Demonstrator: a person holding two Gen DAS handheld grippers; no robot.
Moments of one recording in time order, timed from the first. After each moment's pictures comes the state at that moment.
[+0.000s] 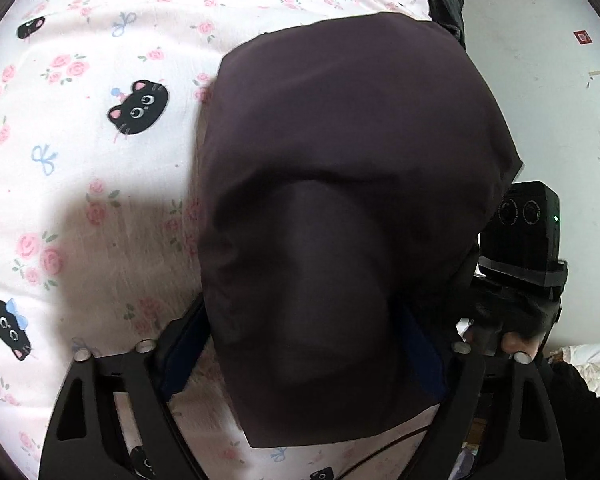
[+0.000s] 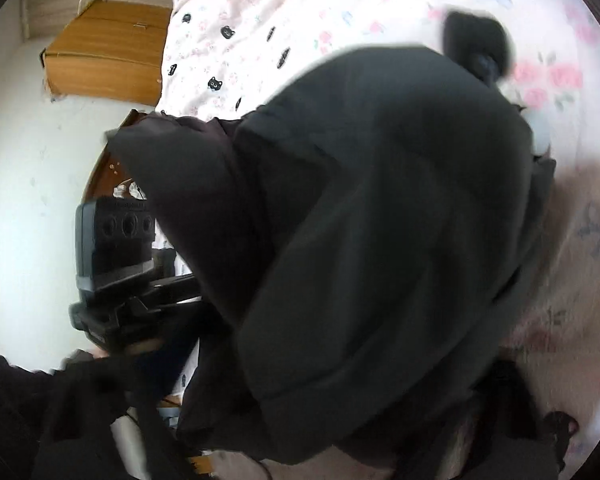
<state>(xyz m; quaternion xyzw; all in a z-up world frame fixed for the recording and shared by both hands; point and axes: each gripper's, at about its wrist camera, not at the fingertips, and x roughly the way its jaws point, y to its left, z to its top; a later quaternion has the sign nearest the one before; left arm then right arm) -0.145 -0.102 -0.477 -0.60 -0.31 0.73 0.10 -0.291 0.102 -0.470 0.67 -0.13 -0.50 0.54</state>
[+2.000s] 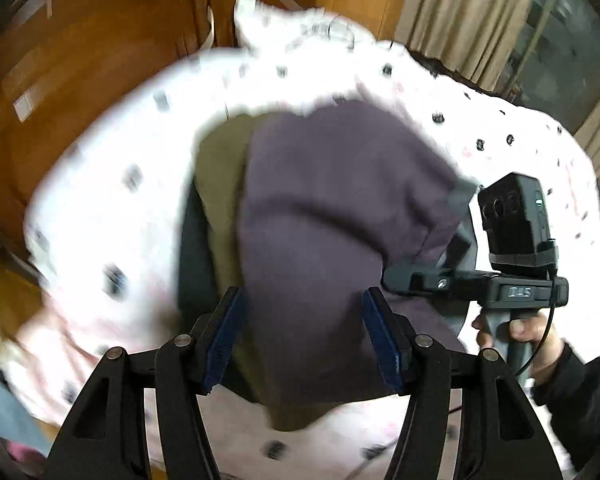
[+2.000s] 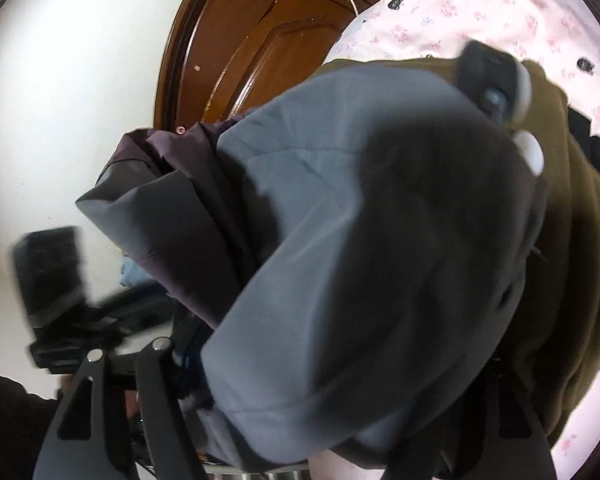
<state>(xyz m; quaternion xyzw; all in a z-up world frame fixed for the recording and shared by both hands) 0.479 -0.458 -0.200 -0.41 -0.24 0.77 -0.42 0.376 -0.497 -0.335 0.56 0.09 -0.23 0.79</state>
